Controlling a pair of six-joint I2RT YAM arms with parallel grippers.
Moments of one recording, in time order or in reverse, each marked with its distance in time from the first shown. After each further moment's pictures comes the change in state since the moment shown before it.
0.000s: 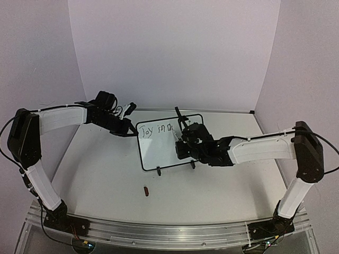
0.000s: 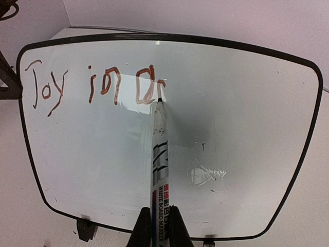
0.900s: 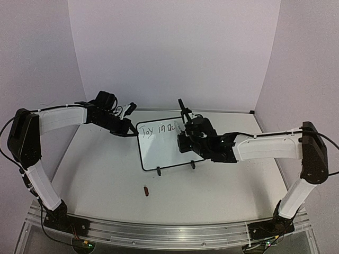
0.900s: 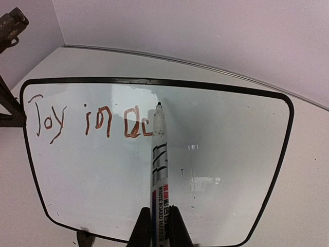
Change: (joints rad) left arm -0.001 0.000 0.000 0.000 0.002 0.001; right arm 0.000 -0.052 0.019 -0.006 0.059 -0.035
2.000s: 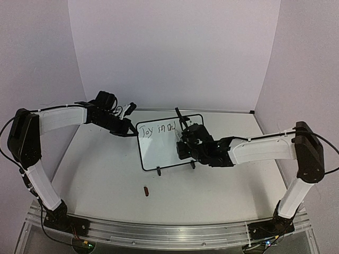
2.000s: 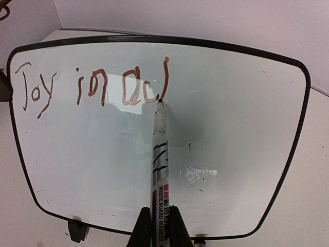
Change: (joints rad) left arm 0.000 0.000 0.000 0.000 -0.001 -0.001; right arm 0.006 0.046 -0.025 -0.005 -0.009 0.035
